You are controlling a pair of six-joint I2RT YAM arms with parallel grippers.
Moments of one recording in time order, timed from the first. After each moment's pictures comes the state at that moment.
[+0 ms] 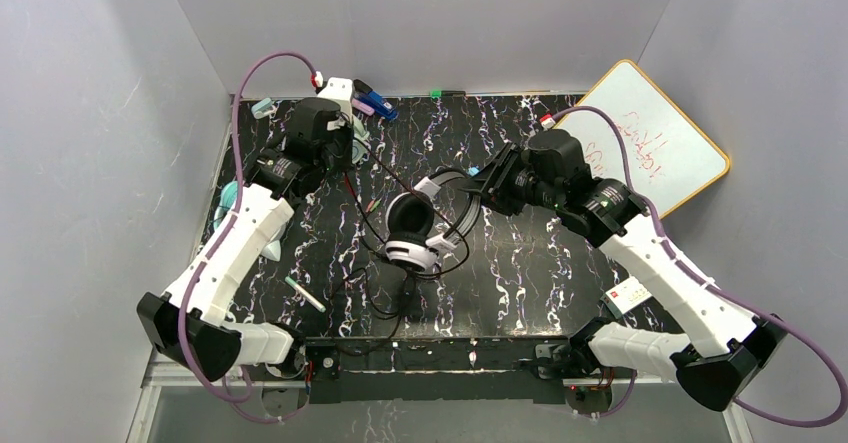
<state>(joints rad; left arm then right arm) -0.47 1.29 1.40 -0.69 -0.27 -0.13 0.69 1.11 1.24 -0.68 -0.09 1.12</state>
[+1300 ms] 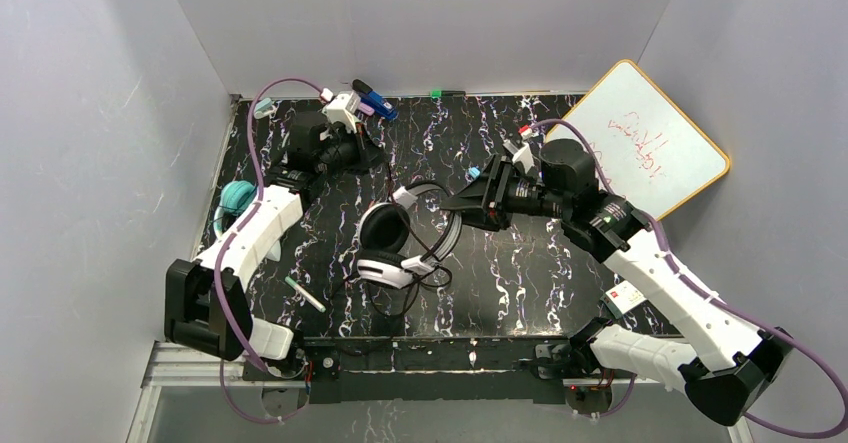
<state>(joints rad) -0.29 1.38 1.07 -0.12 0.44 -0.33 0.69 1.03 1.11 -0.45 -0.53 1.26</state>
